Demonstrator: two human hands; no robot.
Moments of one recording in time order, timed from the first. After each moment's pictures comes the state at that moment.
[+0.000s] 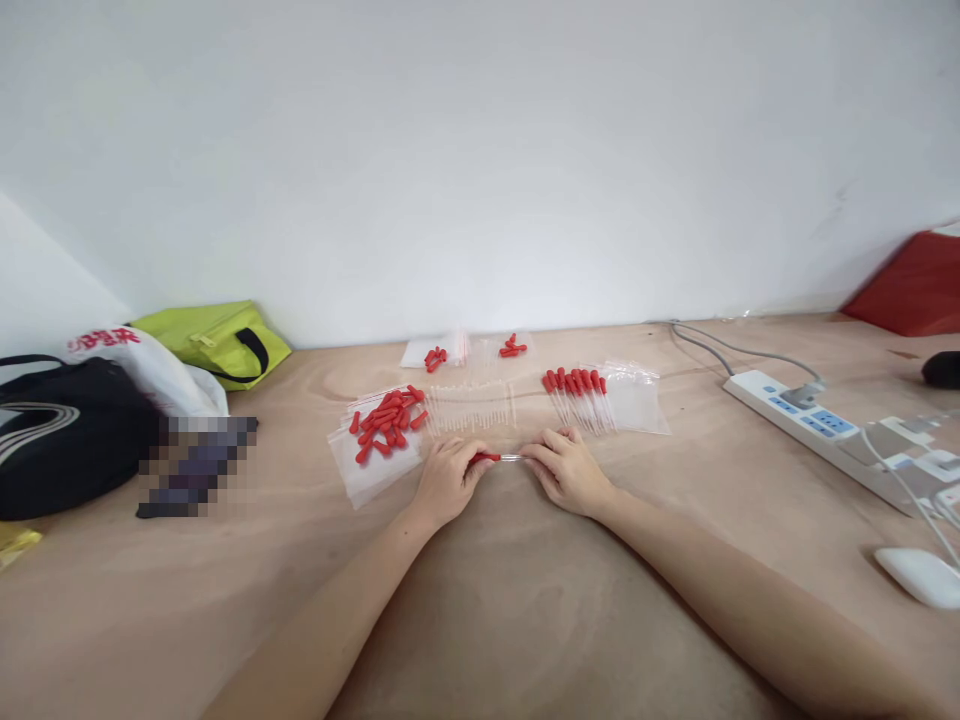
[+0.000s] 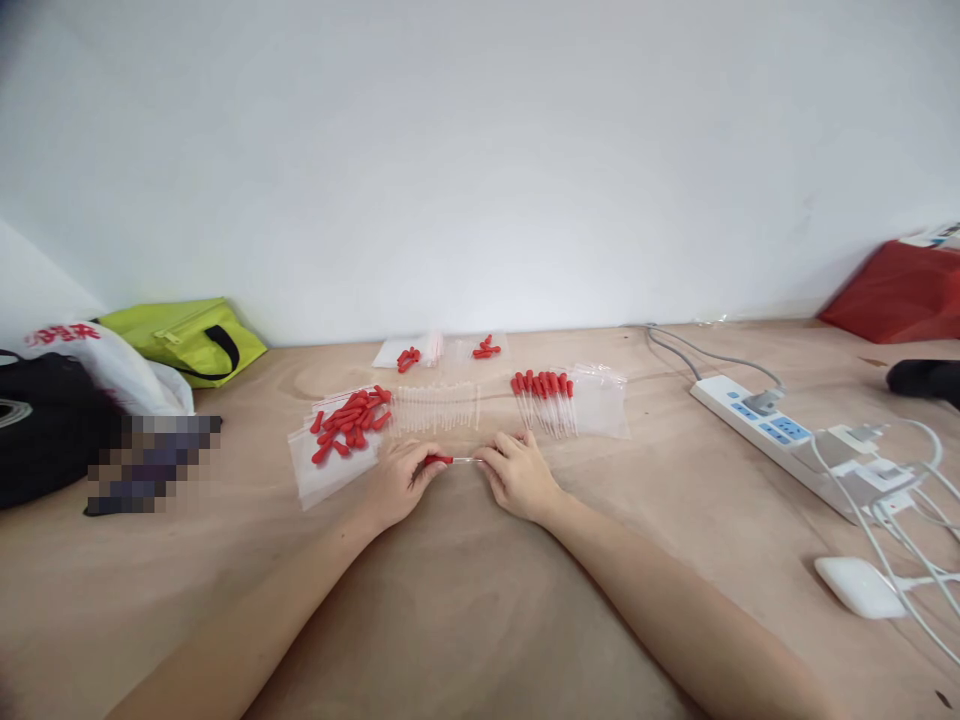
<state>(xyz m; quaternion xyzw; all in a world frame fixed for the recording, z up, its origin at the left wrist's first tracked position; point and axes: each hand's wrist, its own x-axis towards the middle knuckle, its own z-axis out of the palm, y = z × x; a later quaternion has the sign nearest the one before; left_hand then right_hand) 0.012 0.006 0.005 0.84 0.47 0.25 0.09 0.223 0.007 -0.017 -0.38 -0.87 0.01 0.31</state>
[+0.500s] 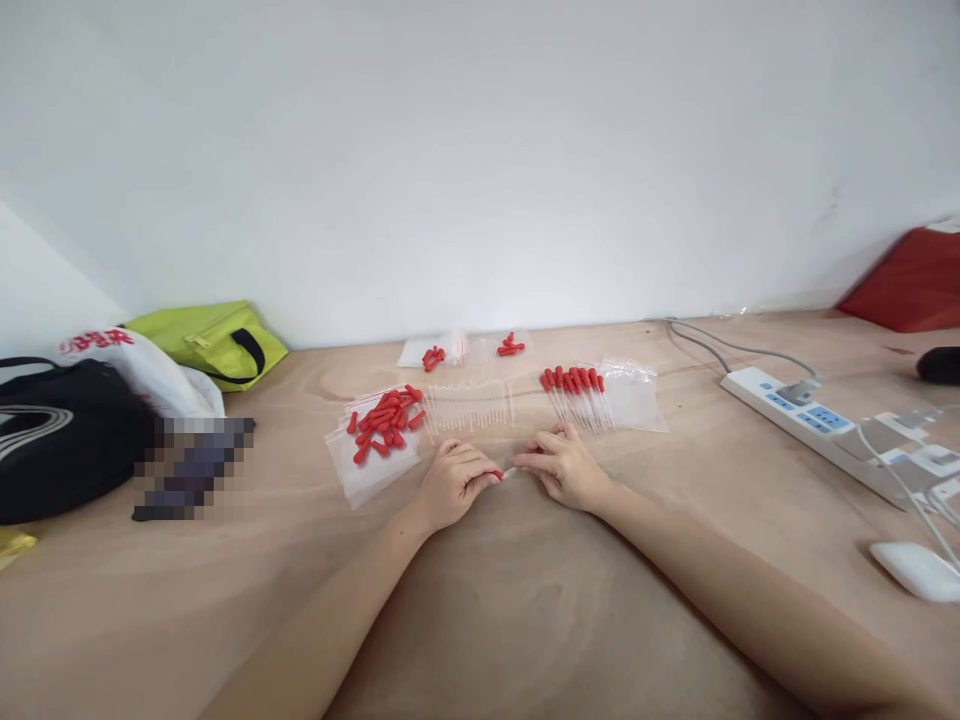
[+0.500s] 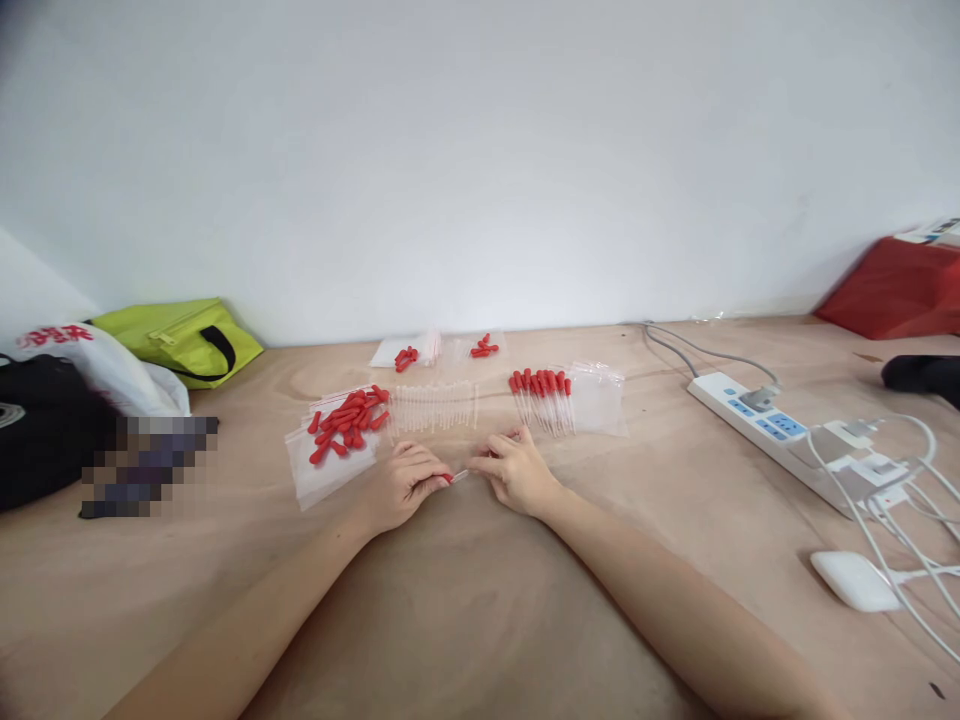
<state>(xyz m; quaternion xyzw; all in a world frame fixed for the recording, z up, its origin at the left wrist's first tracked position) 0.013 0.001 0.015 0.89 0.37 0.23 0.14 0.226 0.011 -0.018 -0.34 -0.89 0.02 0.31</state>
